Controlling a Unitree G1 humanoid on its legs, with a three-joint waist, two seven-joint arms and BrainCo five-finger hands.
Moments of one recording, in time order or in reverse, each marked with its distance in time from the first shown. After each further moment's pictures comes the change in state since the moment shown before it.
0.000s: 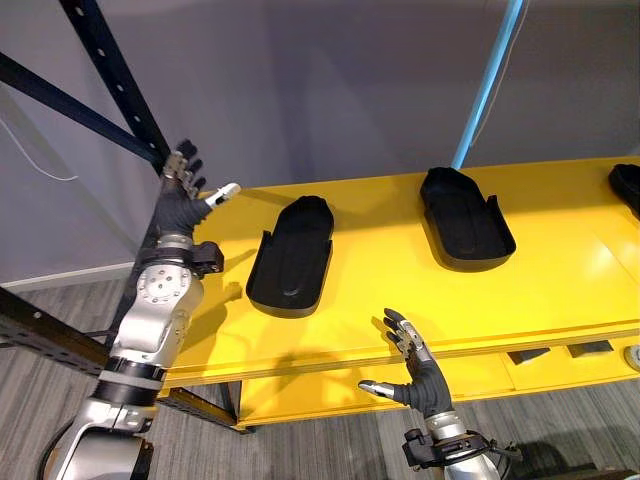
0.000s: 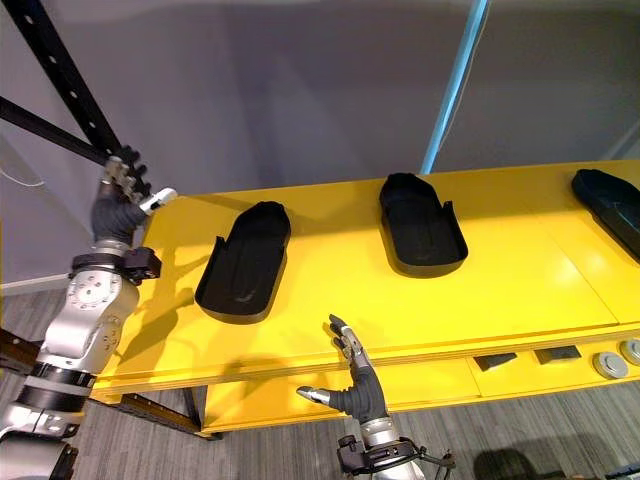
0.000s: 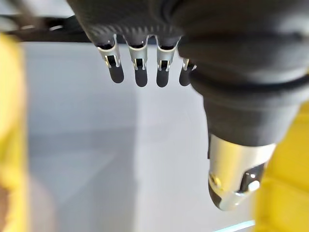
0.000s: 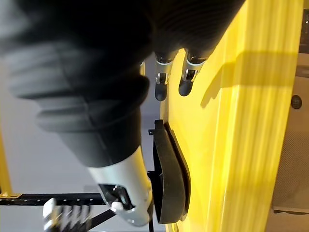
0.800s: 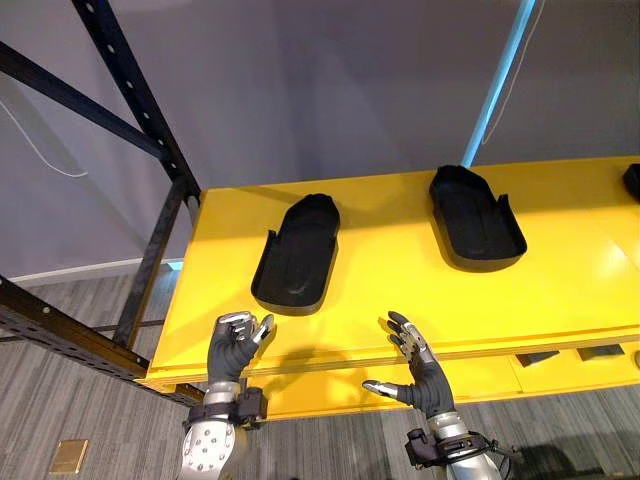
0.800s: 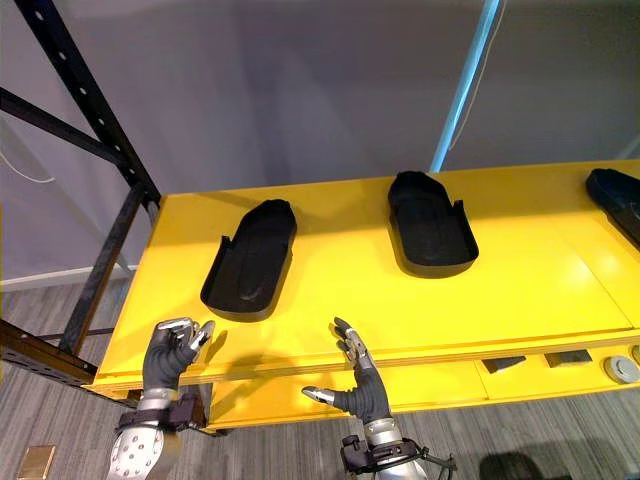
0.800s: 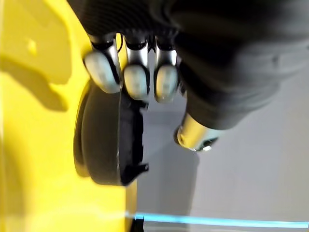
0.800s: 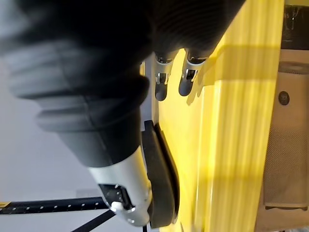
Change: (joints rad) left arm 0.517 -0.422 -0.172 -0.165 0.298 -0.079 -0.135; right arm -0.051 0.038 -0.037 0.039 0.028 -0.014 0.027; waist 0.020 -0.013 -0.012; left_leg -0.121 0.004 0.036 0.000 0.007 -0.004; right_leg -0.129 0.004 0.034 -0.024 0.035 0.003
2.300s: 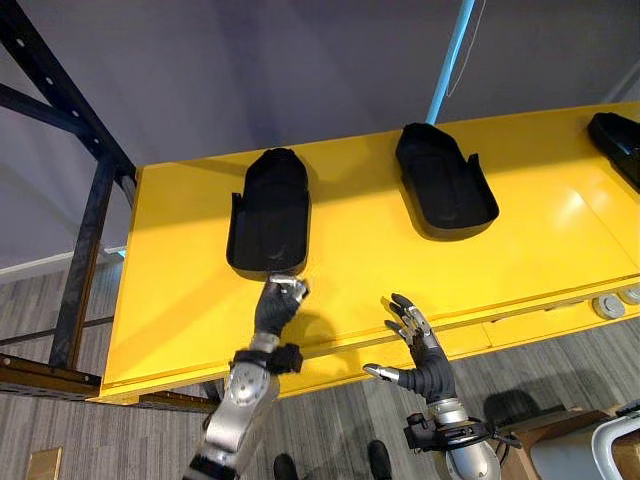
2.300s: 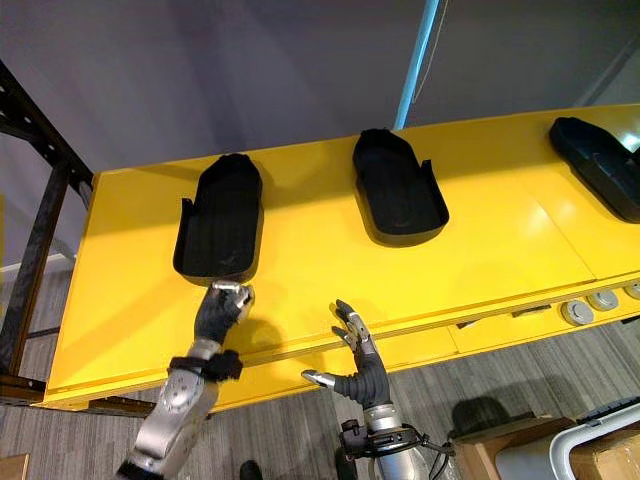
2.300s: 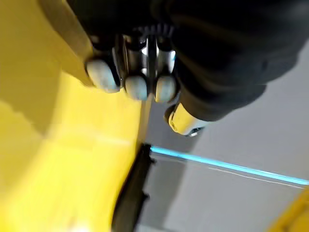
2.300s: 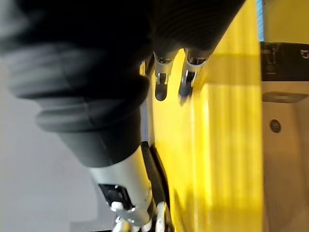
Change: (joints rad) left arm -0.099 -0.013 -0.190 -0.002 -0.116 -0.035 -0.073; right arm -0.044 0.000 -0.036 -0.006 0.005 -0.030 -0.020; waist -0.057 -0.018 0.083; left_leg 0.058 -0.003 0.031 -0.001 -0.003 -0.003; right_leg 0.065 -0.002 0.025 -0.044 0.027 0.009
